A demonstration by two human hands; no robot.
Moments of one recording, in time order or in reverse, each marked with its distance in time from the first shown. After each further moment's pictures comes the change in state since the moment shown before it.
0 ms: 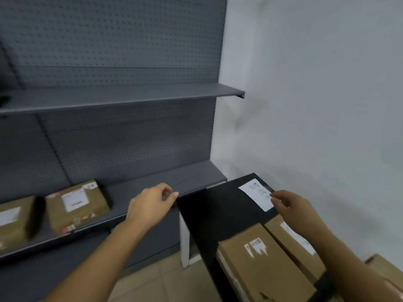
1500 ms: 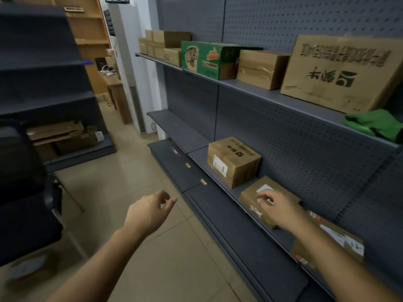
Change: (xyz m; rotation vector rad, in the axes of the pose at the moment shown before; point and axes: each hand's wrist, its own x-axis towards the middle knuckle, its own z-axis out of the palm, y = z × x) left_hand -0.309 -0.446 -0.211 0.180 0.585 -1.306; right_hand -0.113 -0.636 0.499 -0.068 -0.998 -1.265
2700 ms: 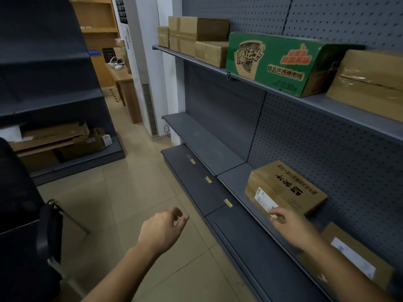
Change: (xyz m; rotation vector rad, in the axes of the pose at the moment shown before) left_hand 0.296 -0.178 0.002 -0.020 -0.107 -0.039; right_hand 0.311 -0.137 0.135 -0.105 -0.110 0.096
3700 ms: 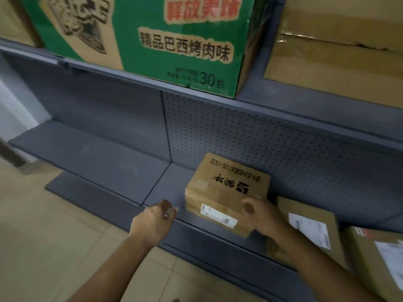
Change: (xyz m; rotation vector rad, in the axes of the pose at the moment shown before) left_hand 0.354 0.160 0.108 0.092 -0.349 0.413; right_hand 0.204 0.075 -0.025 0.051 0.043 0.453
